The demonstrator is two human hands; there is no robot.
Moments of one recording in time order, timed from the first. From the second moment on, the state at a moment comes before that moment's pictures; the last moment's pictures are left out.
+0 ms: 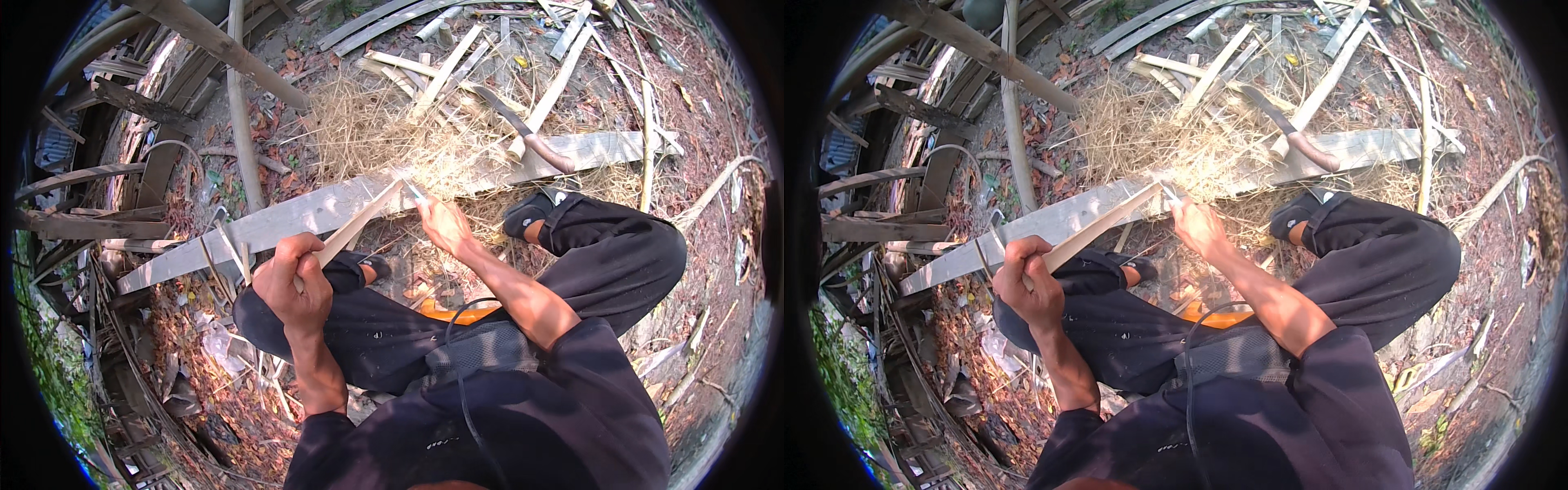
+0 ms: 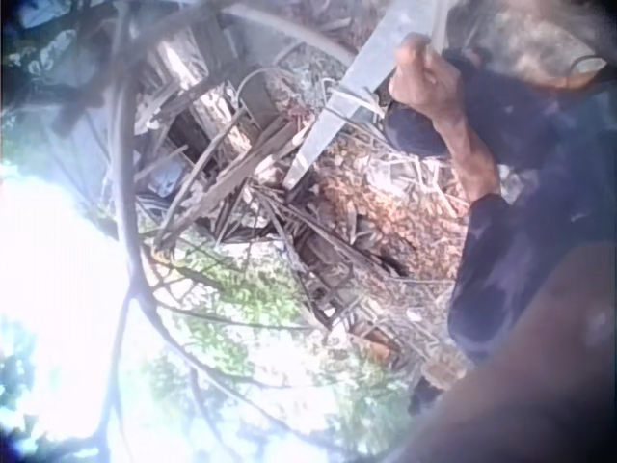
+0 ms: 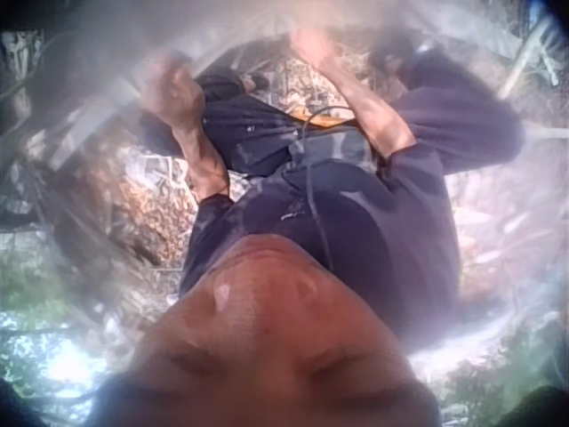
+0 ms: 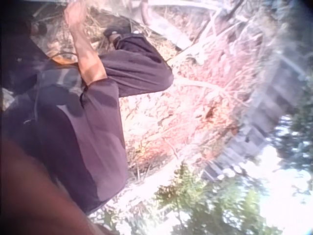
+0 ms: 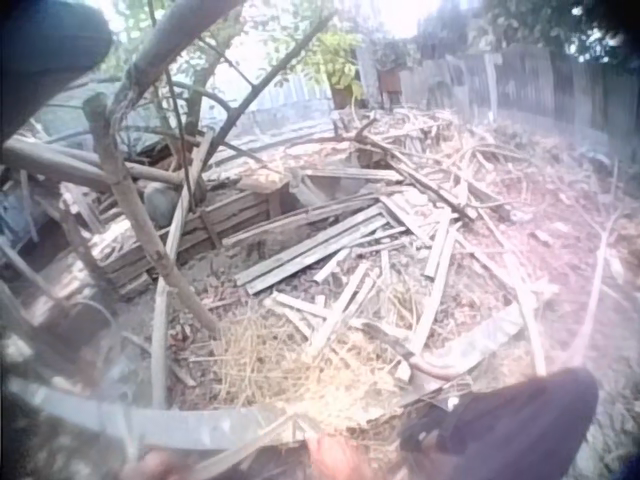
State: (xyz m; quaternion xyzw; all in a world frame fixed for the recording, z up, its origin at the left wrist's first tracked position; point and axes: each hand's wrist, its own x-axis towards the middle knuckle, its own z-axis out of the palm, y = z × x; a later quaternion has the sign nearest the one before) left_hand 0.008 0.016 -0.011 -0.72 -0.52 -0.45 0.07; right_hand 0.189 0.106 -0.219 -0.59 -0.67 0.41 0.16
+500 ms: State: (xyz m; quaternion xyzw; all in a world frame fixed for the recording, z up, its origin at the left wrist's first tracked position) left_hand 0.015 0.017 -0.008 -0.65 -0.58 -0.49 0.03; right_hand 0.176 0.091 -0.205 -0.54 -0.73 0.37 0.19
